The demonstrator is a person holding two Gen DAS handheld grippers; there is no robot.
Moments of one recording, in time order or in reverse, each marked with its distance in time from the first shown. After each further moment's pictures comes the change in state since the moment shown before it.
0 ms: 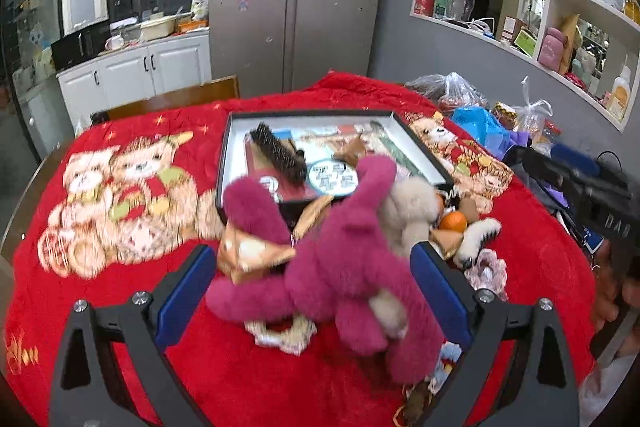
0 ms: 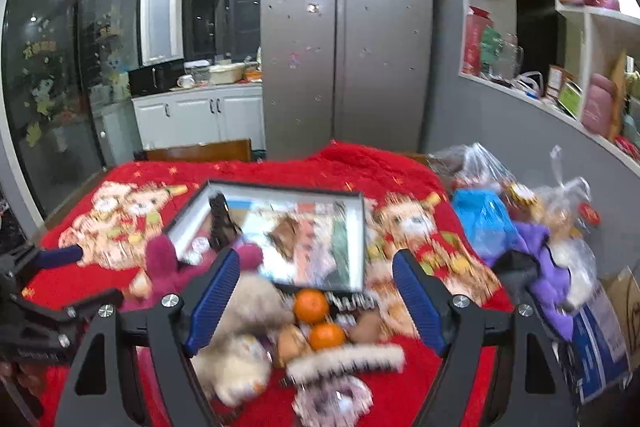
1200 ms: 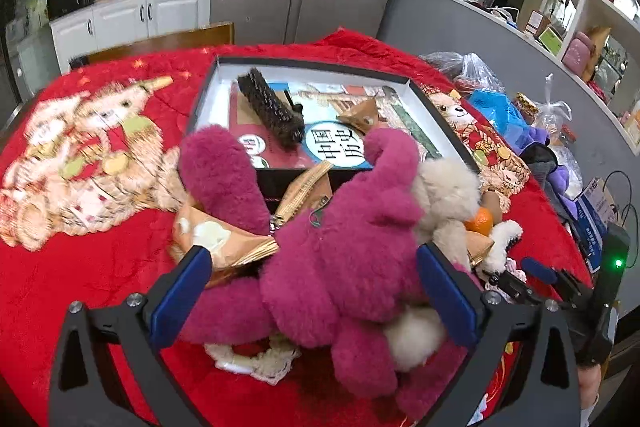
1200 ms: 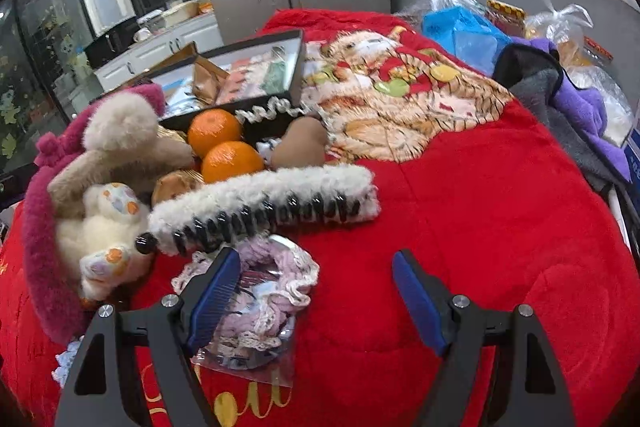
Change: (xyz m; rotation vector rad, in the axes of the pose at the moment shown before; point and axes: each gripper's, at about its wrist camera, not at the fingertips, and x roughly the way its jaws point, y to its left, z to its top) left arm 0.086 0.012 0.002 -0.109 0.142 -0.054; right arm 0.082 -0.064 -0.129 0.195 0.303 -0.003
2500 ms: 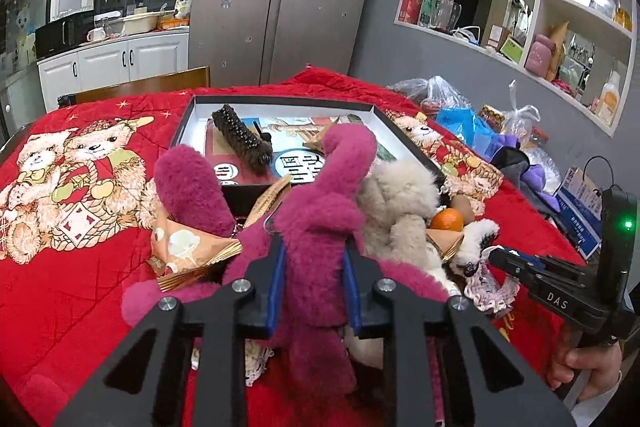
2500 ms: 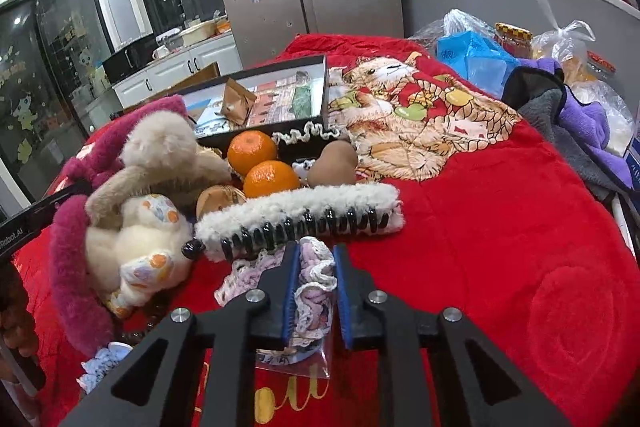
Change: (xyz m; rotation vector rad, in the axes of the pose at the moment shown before) left arm -0.026 -0.017 -0.032 0.093 -0.197 -0.056; right arm -0.021 0.010 -0.002 -0.005 -0.104 0.079
